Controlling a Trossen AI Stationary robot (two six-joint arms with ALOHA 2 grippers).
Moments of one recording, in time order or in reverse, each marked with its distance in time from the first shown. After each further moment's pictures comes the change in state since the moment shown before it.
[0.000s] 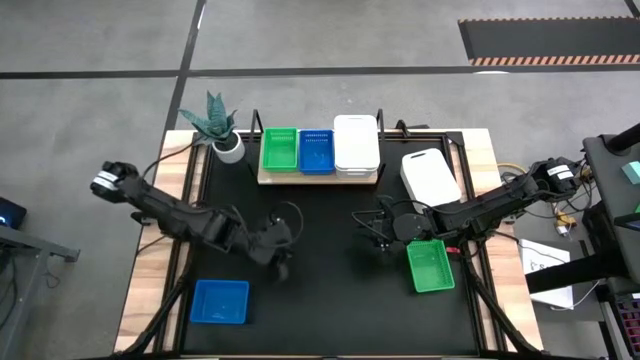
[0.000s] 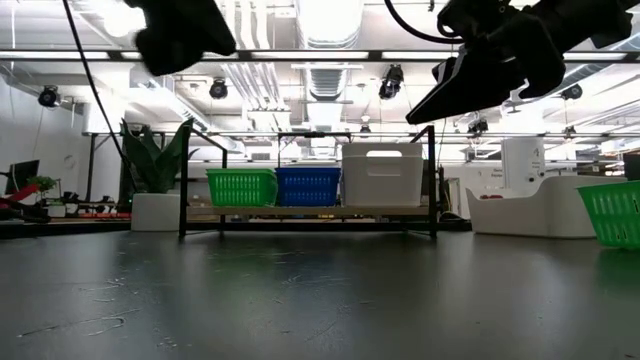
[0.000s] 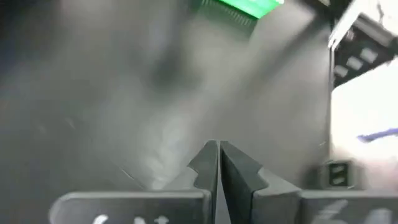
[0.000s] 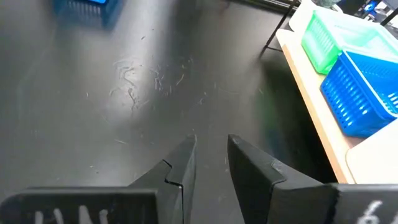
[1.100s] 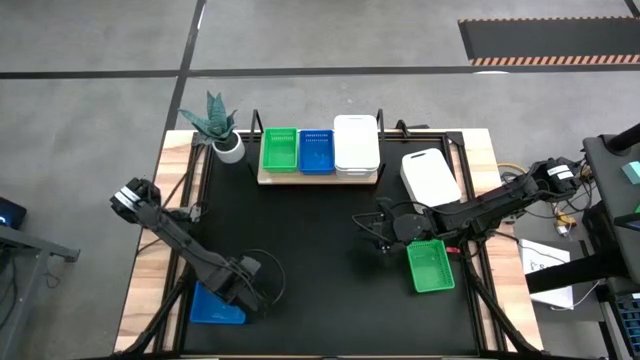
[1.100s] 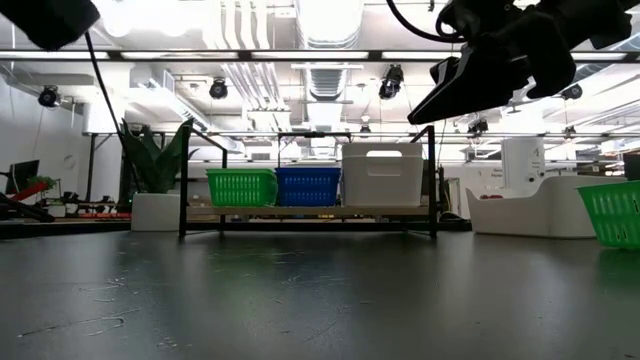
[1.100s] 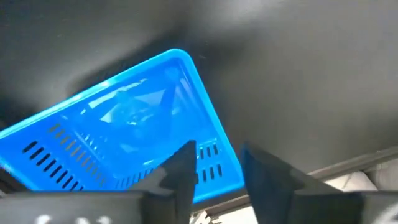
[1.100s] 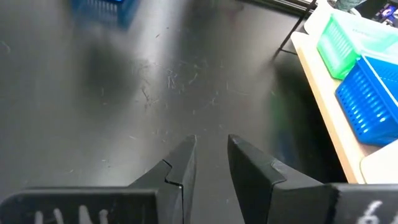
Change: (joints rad) left arm -0.267 0.273 0.208 -0.620 0.397 -1.030; right arm 0.000 0.000 -0.001 -0.002 -0.050 -0.027
